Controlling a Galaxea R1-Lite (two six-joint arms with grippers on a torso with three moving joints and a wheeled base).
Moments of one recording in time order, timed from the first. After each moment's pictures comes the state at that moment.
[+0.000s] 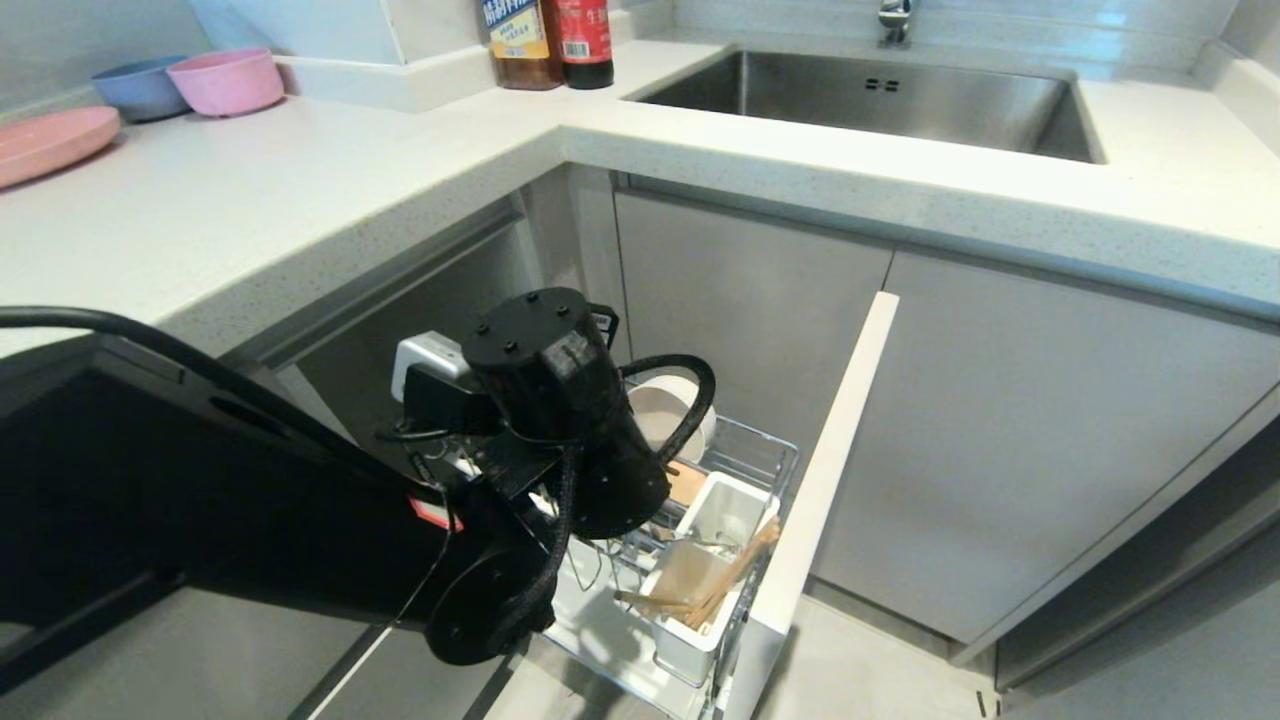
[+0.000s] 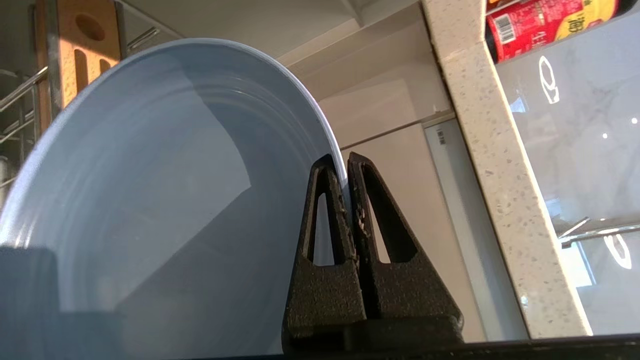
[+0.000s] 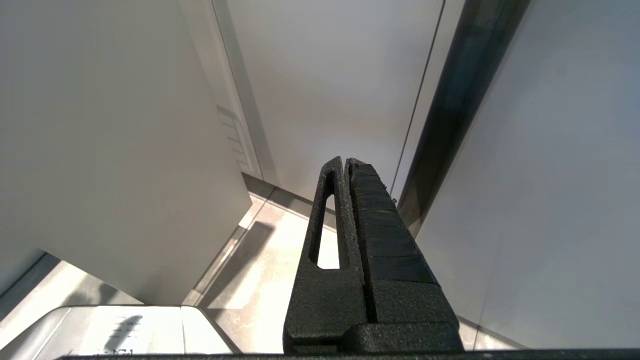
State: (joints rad) left arm -0.86 1.97 -1.01 -1.26 1.22 -0.89; right arm 0.00 0.00 0.00 0.00 0.00 0.01
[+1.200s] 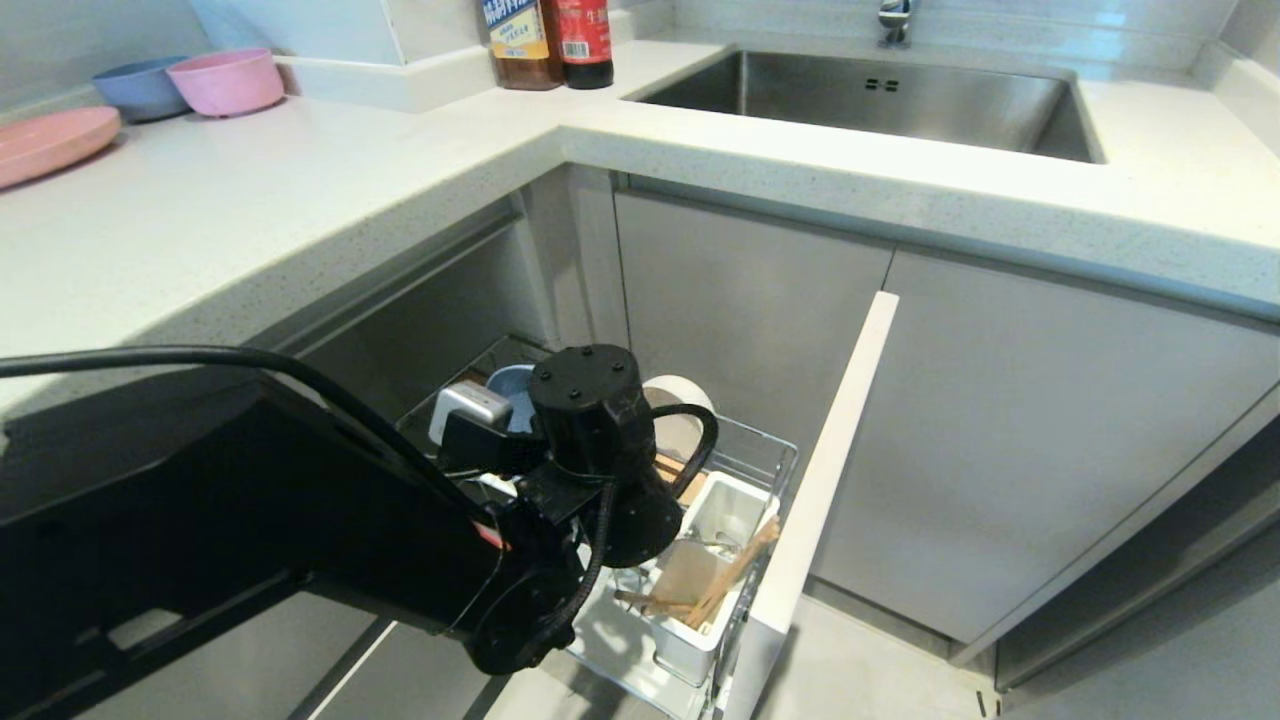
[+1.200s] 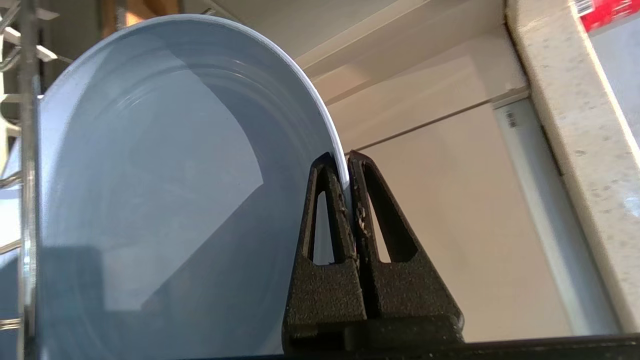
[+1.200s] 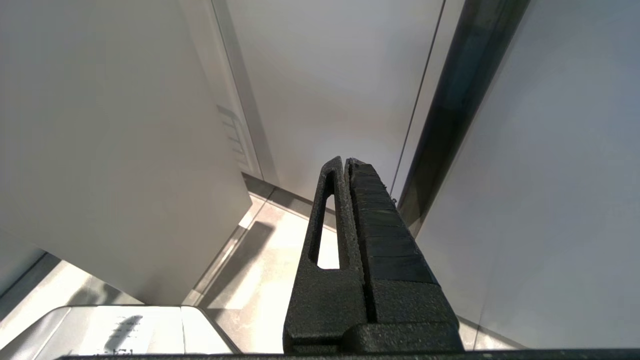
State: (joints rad) left arm -0.84 2.06 -0.99 -1.22 1.25 -0.98; right arm 0.00 0.00 0.00 0.00 0.00 0.01
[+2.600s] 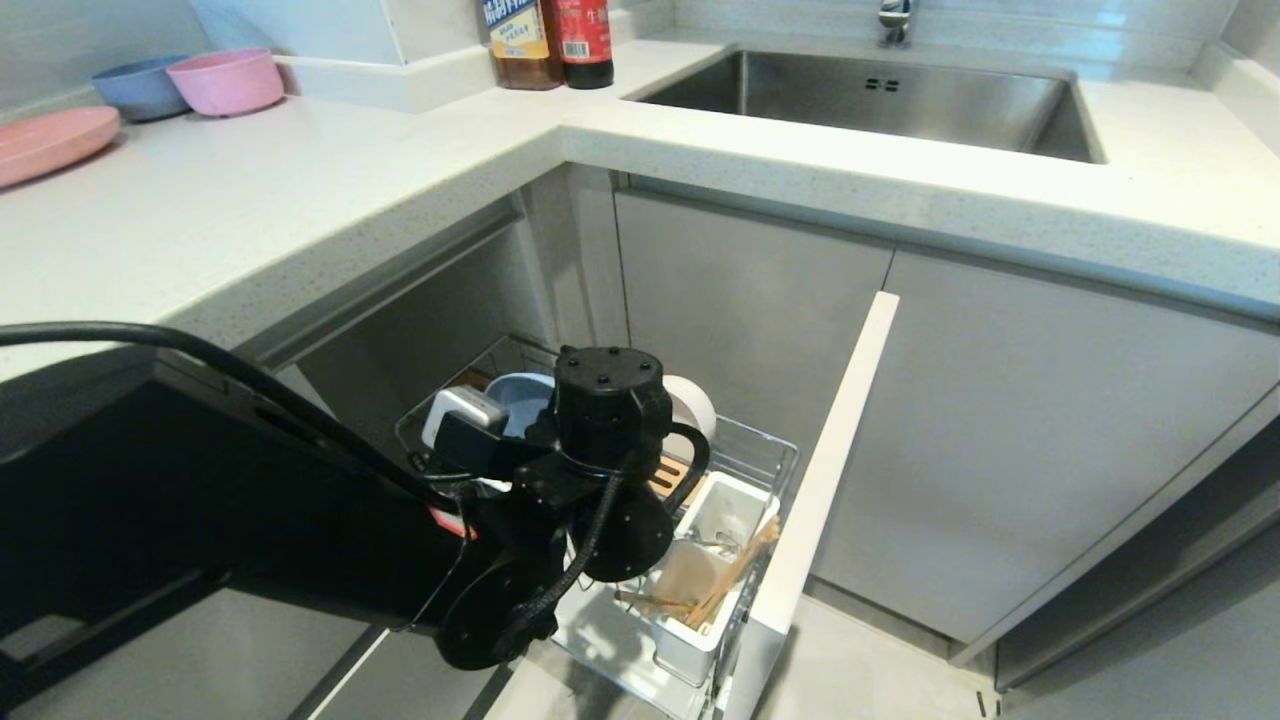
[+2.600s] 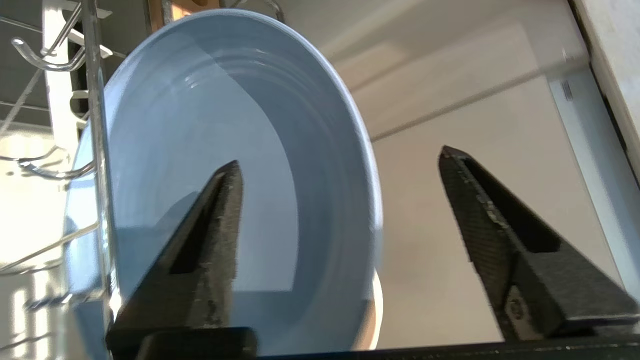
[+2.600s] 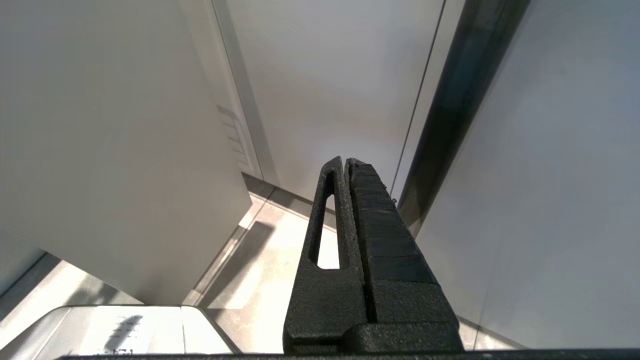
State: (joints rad) left arm -0.86 1.99 -0.99 -0.90 1.25 -1.12; right arm 0.00 0.00 0.00 0.00 0.00 0.01
